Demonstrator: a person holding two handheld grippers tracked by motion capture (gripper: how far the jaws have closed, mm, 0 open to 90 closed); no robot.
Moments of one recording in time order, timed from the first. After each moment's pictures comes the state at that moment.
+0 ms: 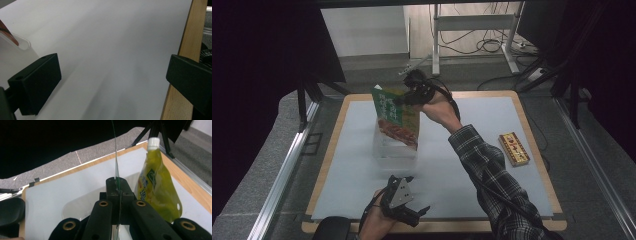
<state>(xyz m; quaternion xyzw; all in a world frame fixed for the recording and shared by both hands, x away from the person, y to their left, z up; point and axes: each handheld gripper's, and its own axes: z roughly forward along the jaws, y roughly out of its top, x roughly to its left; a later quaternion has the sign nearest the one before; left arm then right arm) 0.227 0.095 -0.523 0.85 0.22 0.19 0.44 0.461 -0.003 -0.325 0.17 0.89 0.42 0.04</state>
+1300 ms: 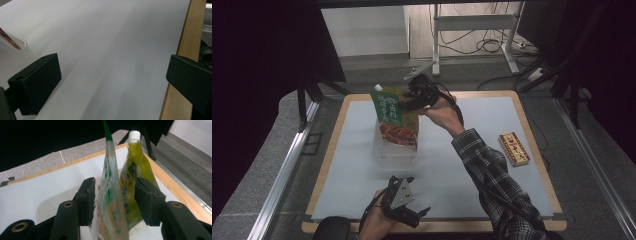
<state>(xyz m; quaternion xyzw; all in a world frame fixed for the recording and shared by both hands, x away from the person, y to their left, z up) 0.226 0.093 -0.524 0.85 0.22 0.19 0.44 0.466 -0.014 -0.343 0.18 0.88 0.42 0.10</state>
